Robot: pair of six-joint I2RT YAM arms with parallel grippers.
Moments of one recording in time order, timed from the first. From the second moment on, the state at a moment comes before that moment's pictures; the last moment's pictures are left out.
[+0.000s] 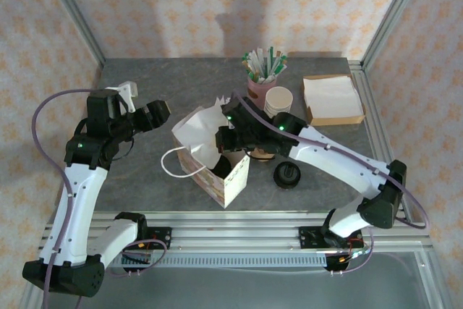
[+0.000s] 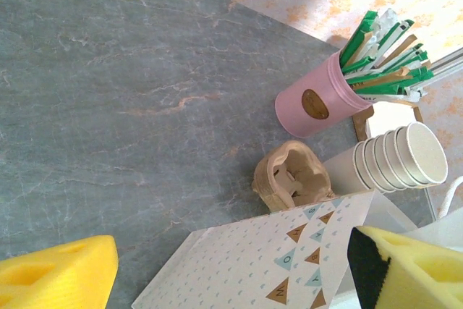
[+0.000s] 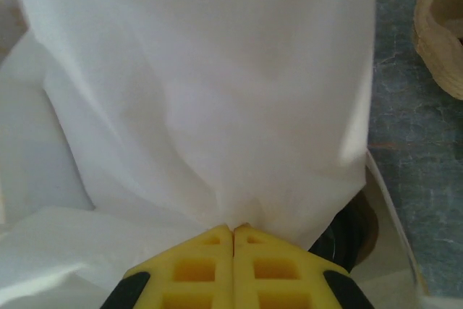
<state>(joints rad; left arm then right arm) -0.04 0.95 1.17 -0.82 0.26 -0.47 1.00 1.50 1.53 -0.87 -0.03 0.74</state>
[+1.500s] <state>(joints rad) -0.04 0.95 1.18 -0.84 0.24 -0.47 1.07 1.68 1.90 -1.16 0.03 0.47</state>
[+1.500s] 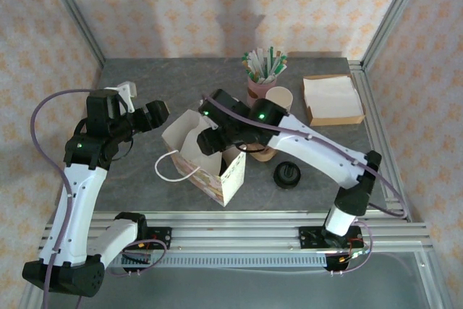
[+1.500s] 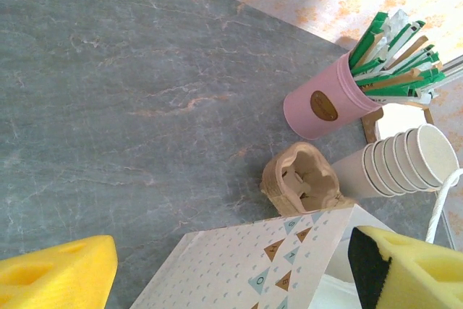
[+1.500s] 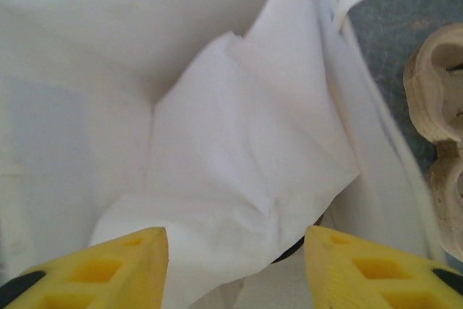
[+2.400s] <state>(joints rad) -0.04 0.95 0.92 -0.51 -0.45 -0.52 0.61 0.86 1.02 -0.32 0.87 0.28</state>
